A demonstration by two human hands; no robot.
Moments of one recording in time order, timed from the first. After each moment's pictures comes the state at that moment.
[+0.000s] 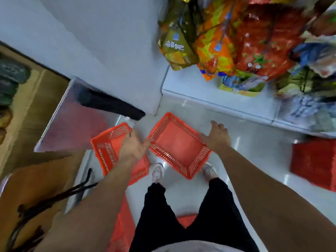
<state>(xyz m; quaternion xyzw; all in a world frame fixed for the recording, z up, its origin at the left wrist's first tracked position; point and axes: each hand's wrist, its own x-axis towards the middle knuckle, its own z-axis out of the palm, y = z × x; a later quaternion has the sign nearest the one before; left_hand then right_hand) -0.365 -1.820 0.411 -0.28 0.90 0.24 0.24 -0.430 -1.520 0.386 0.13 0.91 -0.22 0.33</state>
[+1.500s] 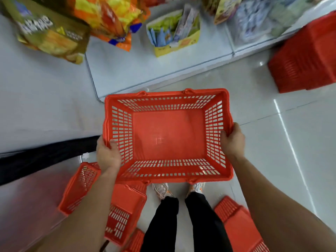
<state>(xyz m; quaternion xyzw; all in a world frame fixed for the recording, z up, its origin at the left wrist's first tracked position) -0.422 -1.789 0.157 -0.17 0.93 0.30 0.11 -0.254 -1.428 0.162 0.52 0.75 -0.40 0.02</state>
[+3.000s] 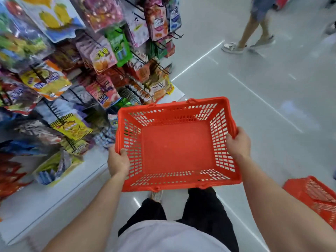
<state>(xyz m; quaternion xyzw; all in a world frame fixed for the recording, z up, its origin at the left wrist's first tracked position) -0.337 -0.905 0.477 0.03 0.92 0.33 0.20 -0.039 -0.644 0.521 0.68 0.64 -0.33 -0.15</state>
